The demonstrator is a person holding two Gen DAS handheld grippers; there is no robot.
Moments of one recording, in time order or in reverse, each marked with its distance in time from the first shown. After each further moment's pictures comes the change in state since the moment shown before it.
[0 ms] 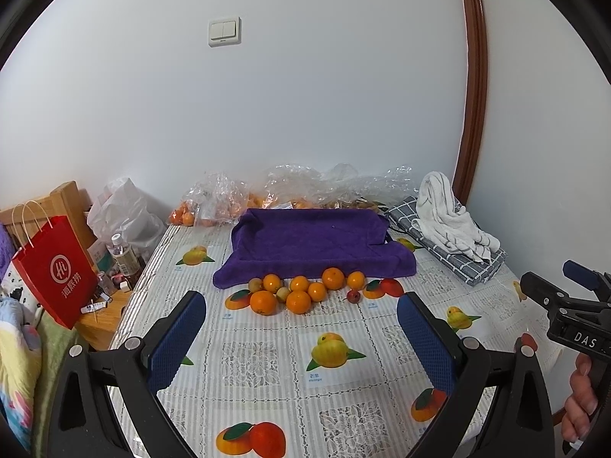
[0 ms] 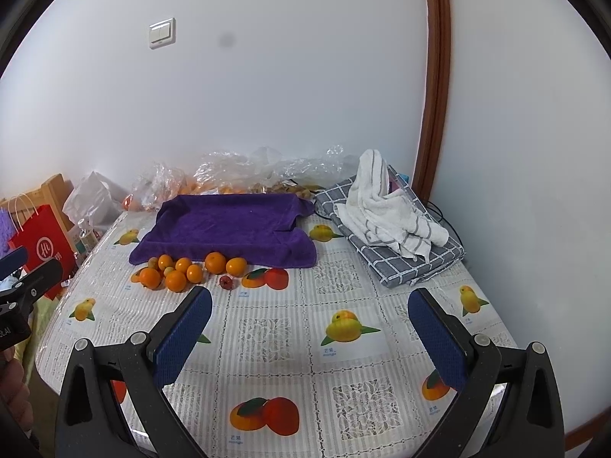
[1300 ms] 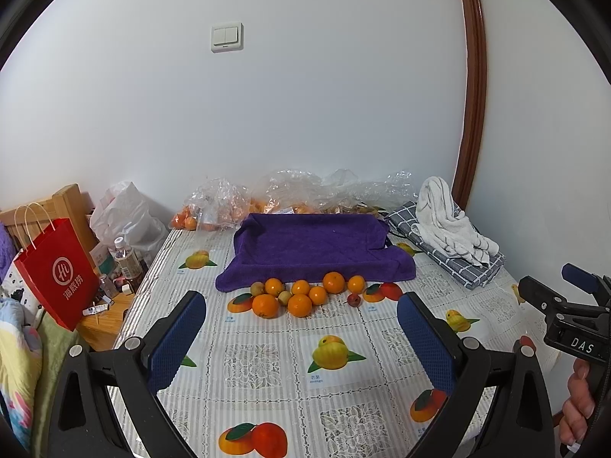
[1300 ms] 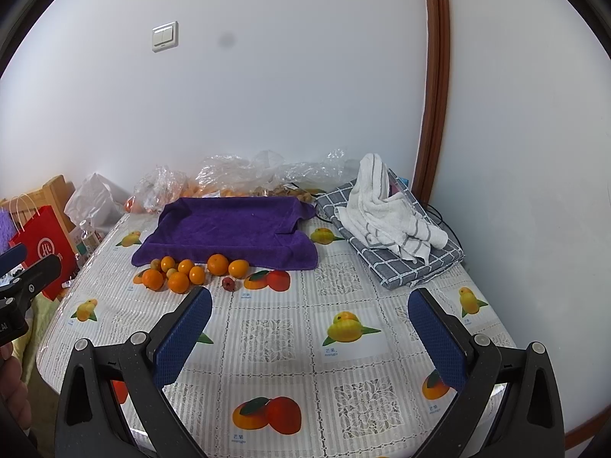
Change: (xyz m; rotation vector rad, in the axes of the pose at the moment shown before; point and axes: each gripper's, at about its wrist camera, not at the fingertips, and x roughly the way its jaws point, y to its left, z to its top) left arm -0.003 0.002 -0.001 0.002 -0.007 -0.002; right arm -0.005 0.003 -0.002 -0.004 -0.017 0.004
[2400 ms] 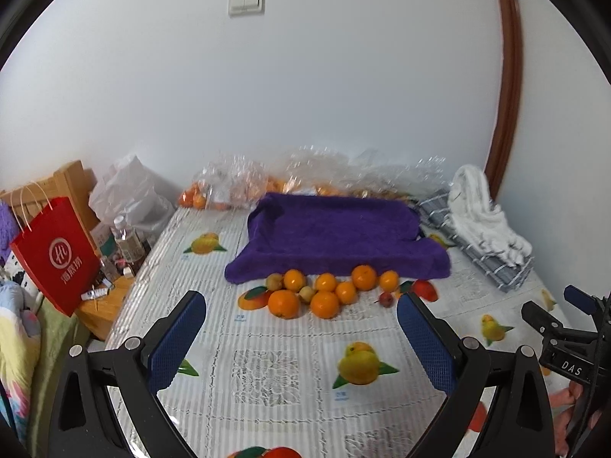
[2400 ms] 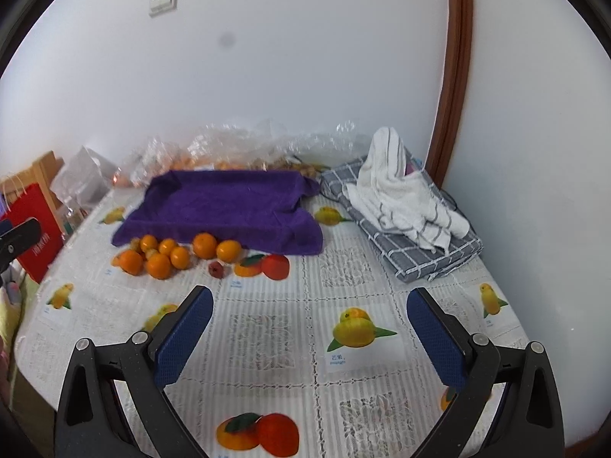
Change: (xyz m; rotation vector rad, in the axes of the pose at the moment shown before) left arm 0.076 0.030 0.007 -0.051 0.092 0.052; right arm 0.082 0.013 -0.011 -0.043 0.099 -0.007
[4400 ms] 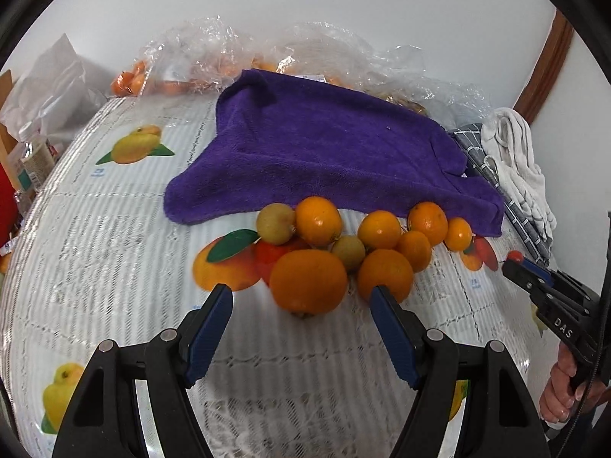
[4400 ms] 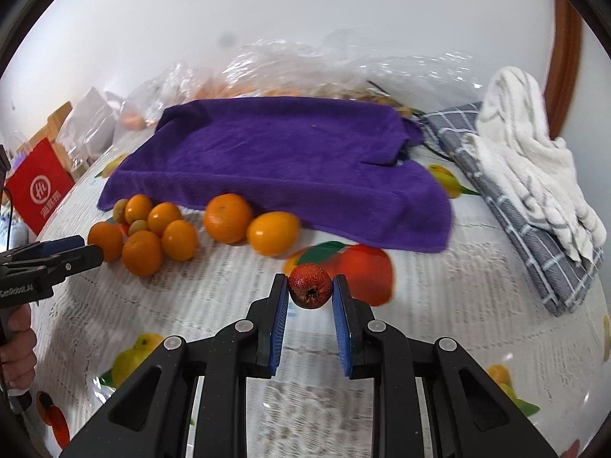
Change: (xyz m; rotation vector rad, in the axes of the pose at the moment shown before) left arm 0.189 0.053 -0.044 -0.072 0.307 -0.206; right arm 0.168 0.061 0.002 -0.089 0.156 0.178
